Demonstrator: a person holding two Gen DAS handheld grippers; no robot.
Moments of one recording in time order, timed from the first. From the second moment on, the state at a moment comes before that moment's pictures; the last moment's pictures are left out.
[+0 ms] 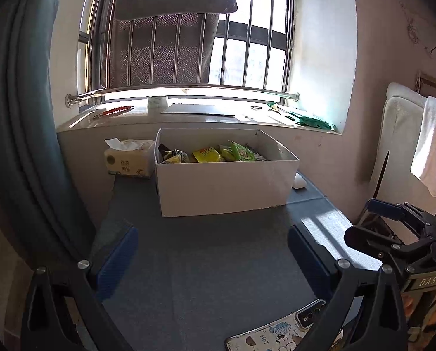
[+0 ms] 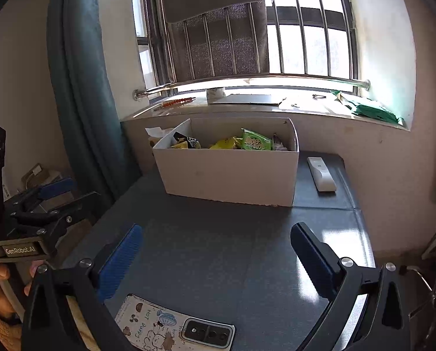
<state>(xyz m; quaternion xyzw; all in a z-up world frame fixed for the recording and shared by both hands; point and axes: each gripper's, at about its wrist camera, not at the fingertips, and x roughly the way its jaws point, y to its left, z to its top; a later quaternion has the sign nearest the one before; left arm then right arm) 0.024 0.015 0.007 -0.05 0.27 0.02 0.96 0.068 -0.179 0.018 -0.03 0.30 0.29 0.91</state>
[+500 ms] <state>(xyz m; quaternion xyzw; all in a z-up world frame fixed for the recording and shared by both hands) 0.031 0.017 0.002 -0.05 0.28 0.01 0.96 0.070 -0.182 0.015 -0.02 0.30 0.29 0.91</state>
